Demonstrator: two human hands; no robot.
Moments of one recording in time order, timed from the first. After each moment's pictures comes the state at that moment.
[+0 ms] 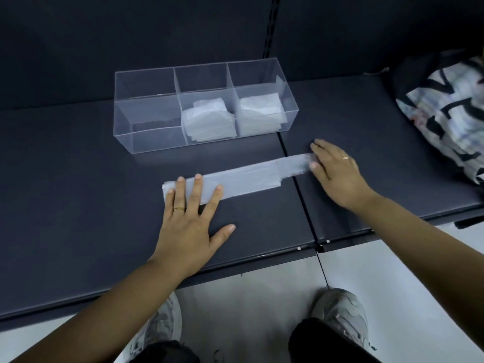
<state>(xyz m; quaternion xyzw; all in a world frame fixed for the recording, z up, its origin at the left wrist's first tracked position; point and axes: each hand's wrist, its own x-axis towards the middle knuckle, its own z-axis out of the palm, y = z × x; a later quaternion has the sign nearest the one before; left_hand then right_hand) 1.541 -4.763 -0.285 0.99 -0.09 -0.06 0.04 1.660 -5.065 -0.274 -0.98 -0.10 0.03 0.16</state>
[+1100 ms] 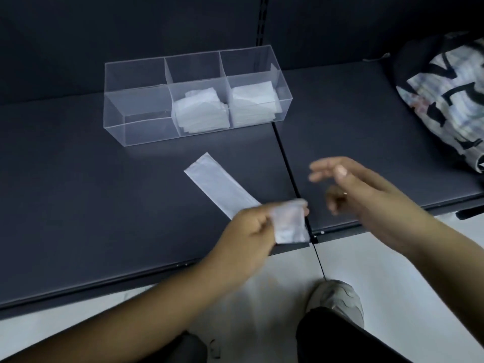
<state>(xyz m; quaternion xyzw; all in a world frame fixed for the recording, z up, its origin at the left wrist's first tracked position) 1.522 -4.863 -0.214 0.69 -0.01 -0.20 0.70 1.569 -5.057 -0.176 -0.75 0.01 0.23 0.62</state>
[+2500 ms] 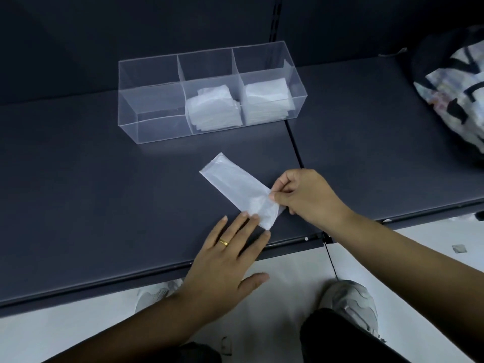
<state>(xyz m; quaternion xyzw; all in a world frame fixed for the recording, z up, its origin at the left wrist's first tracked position) 1.482 -4.802 -0.280 0.96 -0.28 0.01 0.08 1.600 -4.984 -0.249 -0.87 0.01 0.21 0.44</state>
